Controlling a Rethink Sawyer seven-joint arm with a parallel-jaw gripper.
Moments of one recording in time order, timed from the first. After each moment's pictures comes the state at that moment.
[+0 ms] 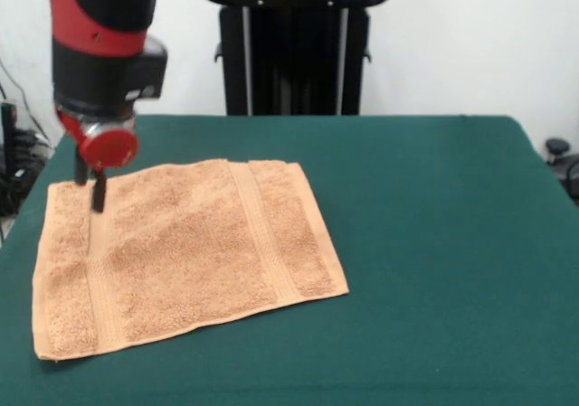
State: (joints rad) arm -0.35 -0.49 -0.25 1.54 0.05 0.37 2.21
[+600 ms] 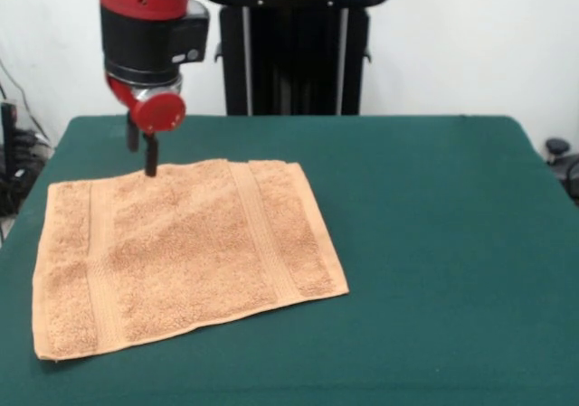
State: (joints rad) arm -0.34 -0.57 -0.24 1.70 0.08 0.39 2.21
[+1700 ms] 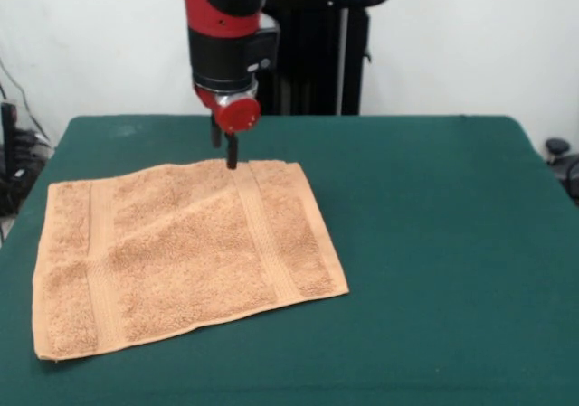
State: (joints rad) arm -0.34 -0.56 -0.16 2.00 0.21 0.15 2.21
